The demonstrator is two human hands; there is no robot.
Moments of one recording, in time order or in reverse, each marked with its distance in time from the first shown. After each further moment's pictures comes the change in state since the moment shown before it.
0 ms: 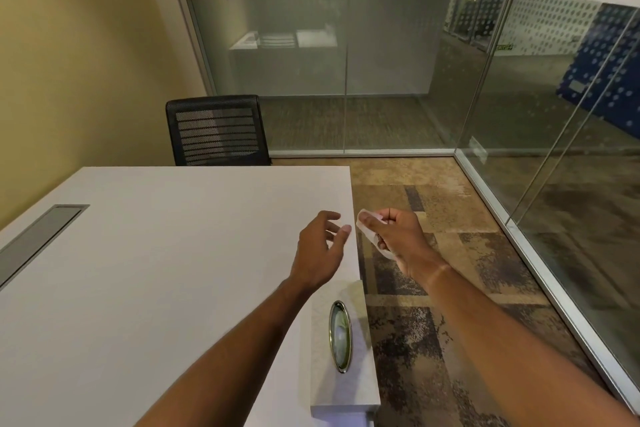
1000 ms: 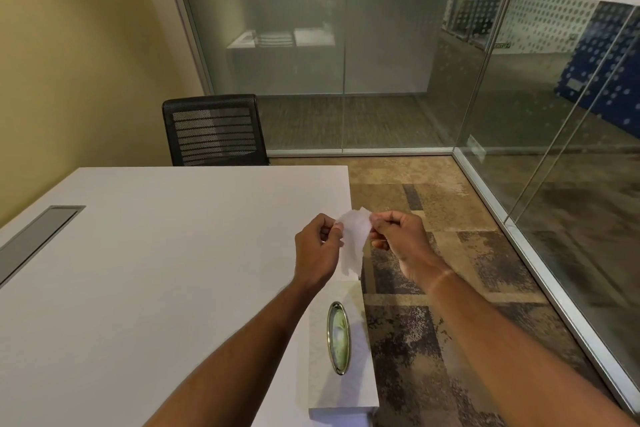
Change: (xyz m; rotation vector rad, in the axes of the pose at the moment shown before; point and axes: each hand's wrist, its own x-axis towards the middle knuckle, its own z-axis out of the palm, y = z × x) left_hand 0.001 0.005 0.009 -0.210 0.121 -0.107; right_hand 0.001 0.004 -0.009 0.017 0.034 0.028
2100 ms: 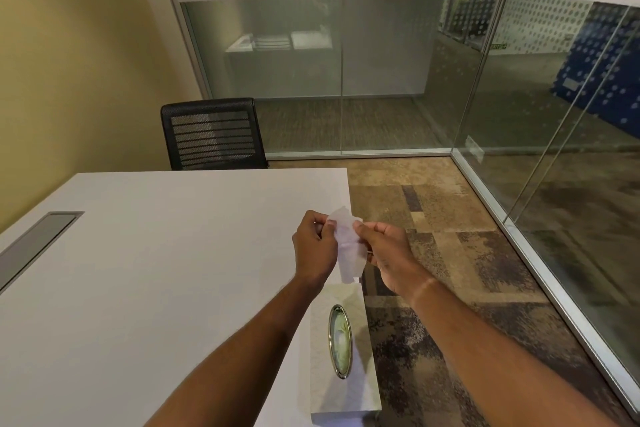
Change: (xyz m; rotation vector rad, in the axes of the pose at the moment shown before) left_hand 0.011 0.001 0.006 -0.012 0.134 -0.068; right_hand -0.012 0.009 0.028 0.102 -0.008 0.113
